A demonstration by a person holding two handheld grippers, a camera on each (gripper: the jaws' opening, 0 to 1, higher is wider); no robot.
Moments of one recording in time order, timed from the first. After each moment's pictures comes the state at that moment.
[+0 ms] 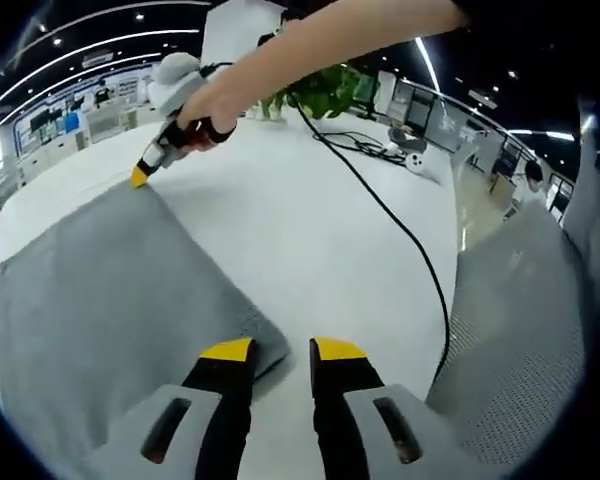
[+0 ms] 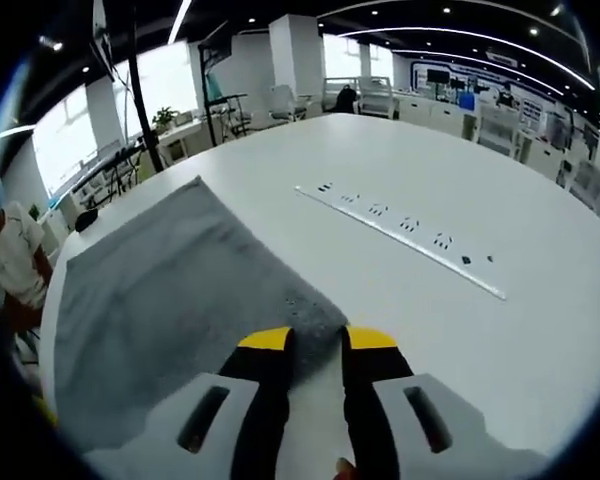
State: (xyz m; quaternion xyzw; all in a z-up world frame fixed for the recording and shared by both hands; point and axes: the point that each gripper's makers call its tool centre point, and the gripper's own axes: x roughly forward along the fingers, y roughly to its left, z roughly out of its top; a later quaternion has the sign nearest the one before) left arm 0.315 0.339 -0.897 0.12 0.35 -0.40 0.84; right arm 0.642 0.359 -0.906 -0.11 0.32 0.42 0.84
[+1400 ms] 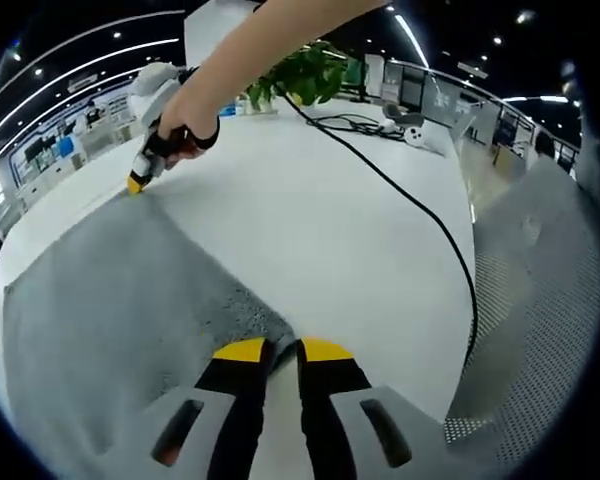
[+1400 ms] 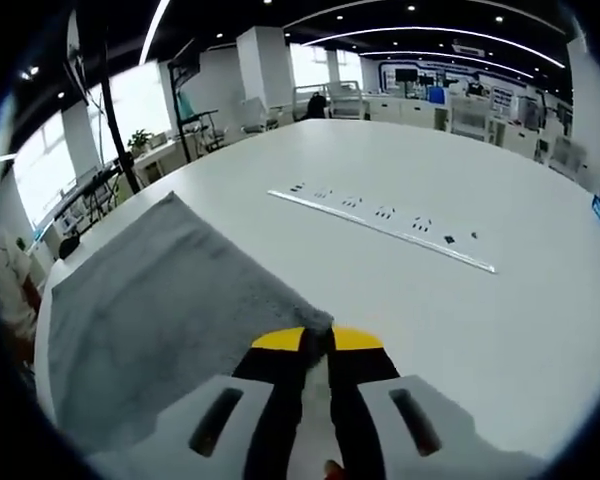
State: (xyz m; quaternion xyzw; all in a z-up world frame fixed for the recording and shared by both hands) left arm 0.320 0.337 -0.913 0.18 0.33 -0.39 0.84; right arm 0.653 0.355 -0.918 -0.07 0.32 0.38 0.87
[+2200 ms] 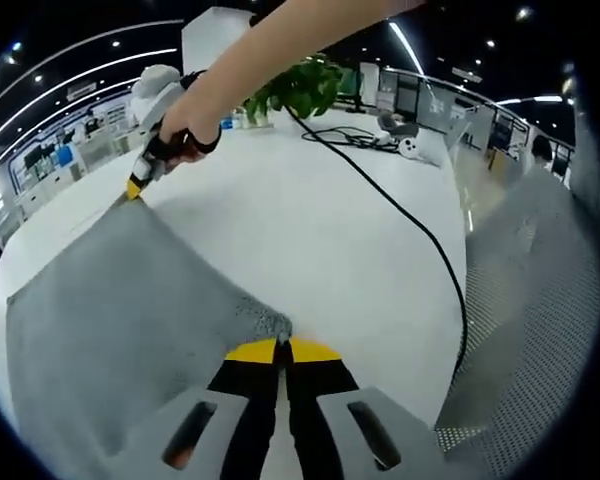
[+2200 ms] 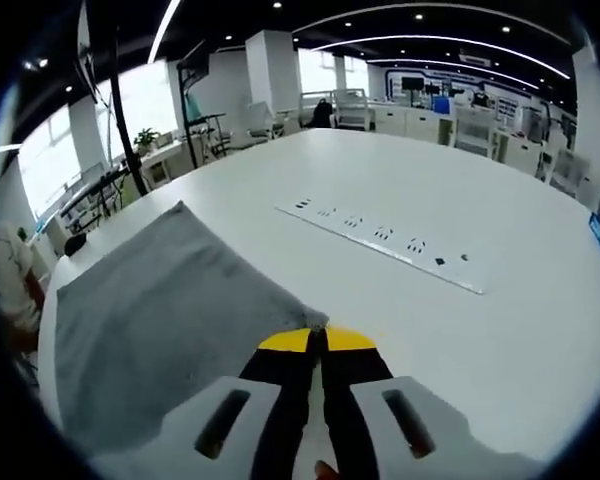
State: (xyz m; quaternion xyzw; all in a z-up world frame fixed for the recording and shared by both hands) left arm 0.321 0.325 -0.889 0.15 0.30 -0.41 0.85; right arm 0.647 0.349 -0.887 -0.09 0.30 0.39 0.87
